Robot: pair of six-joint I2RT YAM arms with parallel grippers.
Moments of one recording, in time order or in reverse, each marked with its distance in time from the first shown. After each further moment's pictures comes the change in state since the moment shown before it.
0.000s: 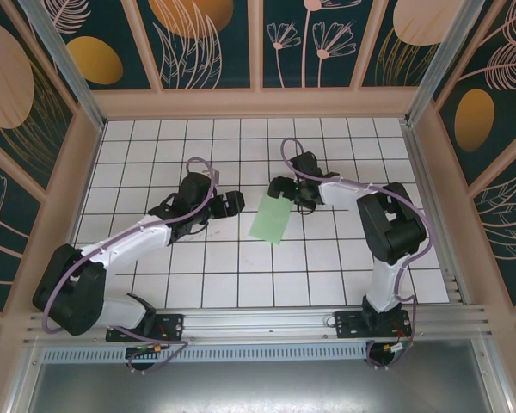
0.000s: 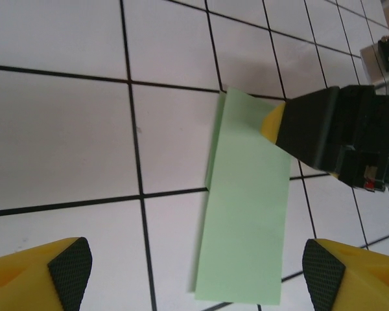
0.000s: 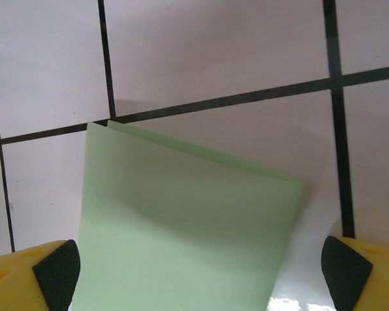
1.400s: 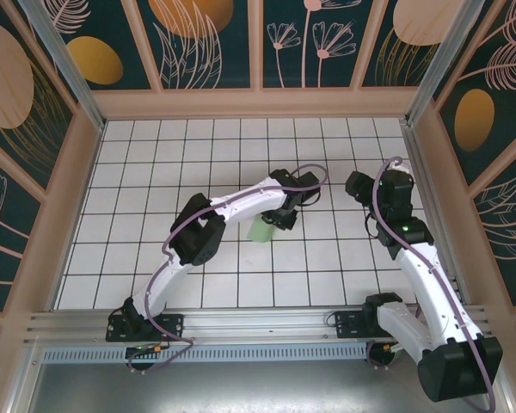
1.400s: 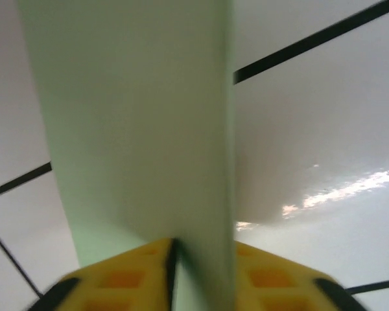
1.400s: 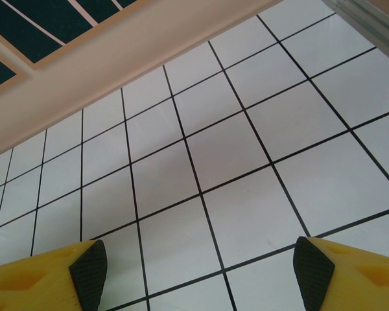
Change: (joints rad) left arm -0.367 1.012 1.269 -1.091 -0.245 0.150; right arm -0.330 -0.997 -0.393 -0.134 0.243 -0.142
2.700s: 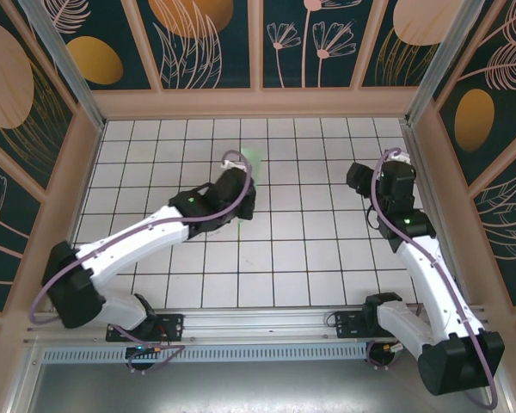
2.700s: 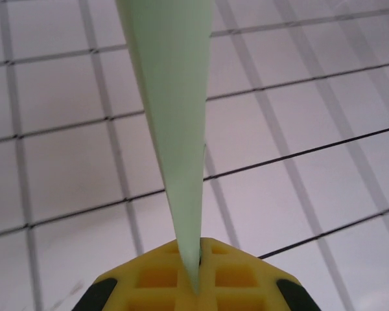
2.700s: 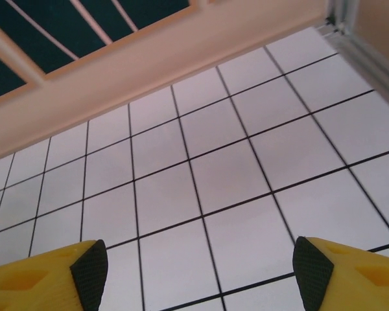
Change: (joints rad) left arm 0.036 -0.910 -0.835 0.568 -0.170 -0.076; right arm 0.006 0.034 0.081 0.000 0.042 -0.082
